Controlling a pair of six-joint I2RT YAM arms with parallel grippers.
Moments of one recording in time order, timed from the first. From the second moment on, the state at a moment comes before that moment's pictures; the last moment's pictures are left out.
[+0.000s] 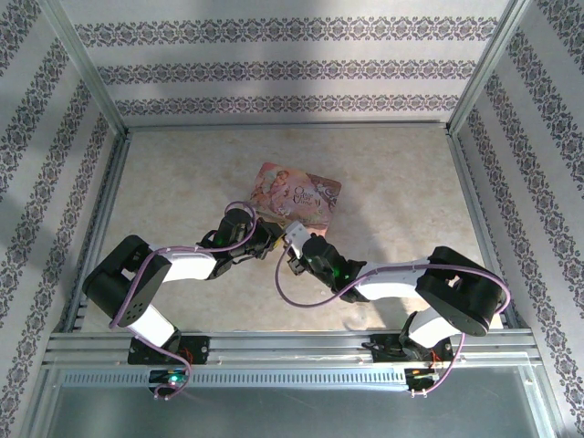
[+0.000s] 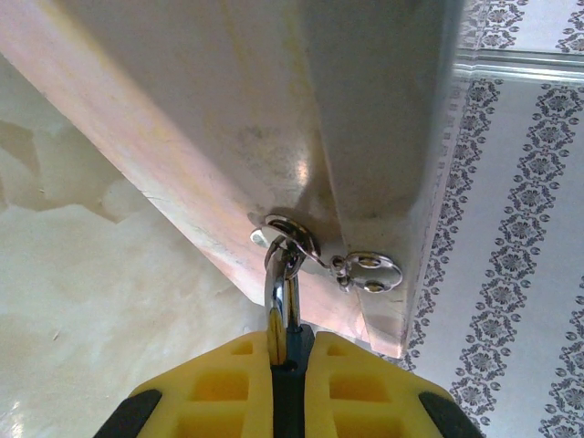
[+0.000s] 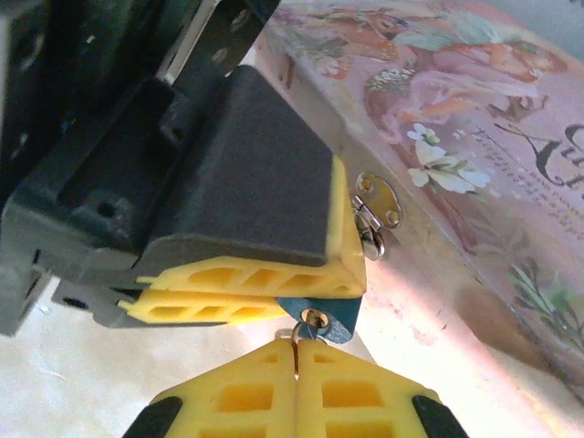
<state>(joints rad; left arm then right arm) -0.58 1.58 0.56 0.53 0.31 -1.47 0.97 1.51 0.52 0.52 0.26 0.07</state>
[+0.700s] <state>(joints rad) -0.59 1.62 0.56 0.55 0.30 -1.47 0.97 1.56 0.50 0.64 0.27 0.55</state>
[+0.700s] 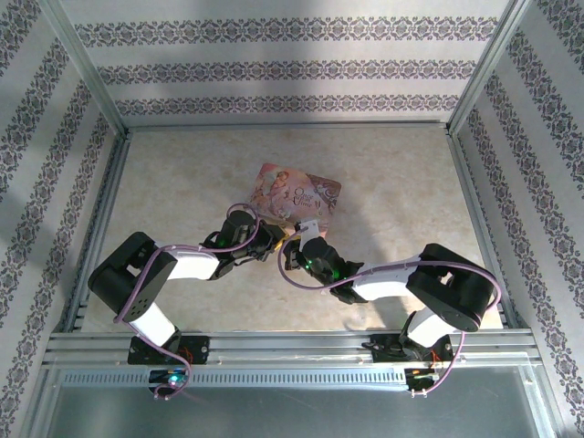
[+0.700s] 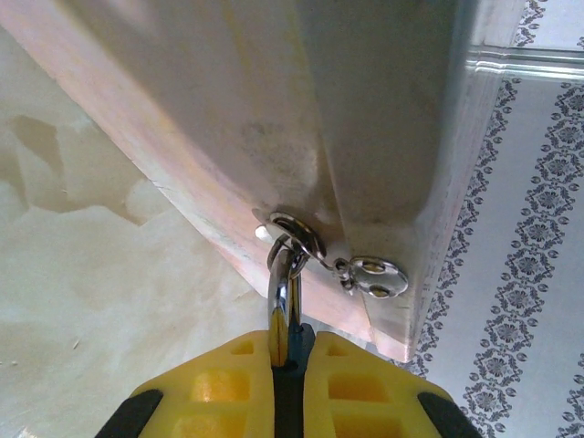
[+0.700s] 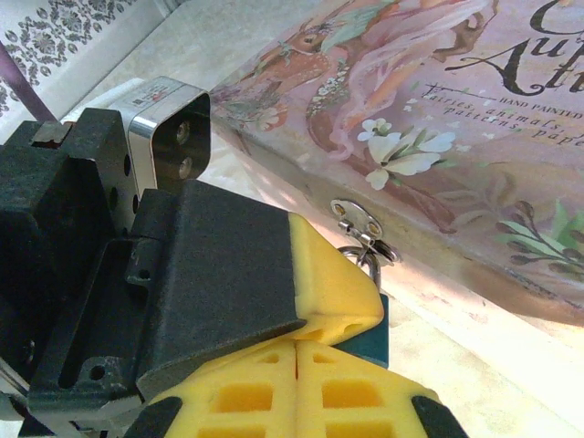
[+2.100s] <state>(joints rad) -0.64 1.61 0.63 0.29 0.21 -1.06 0.71 1.23 0.64 0.01 -0.03 0.50</state>
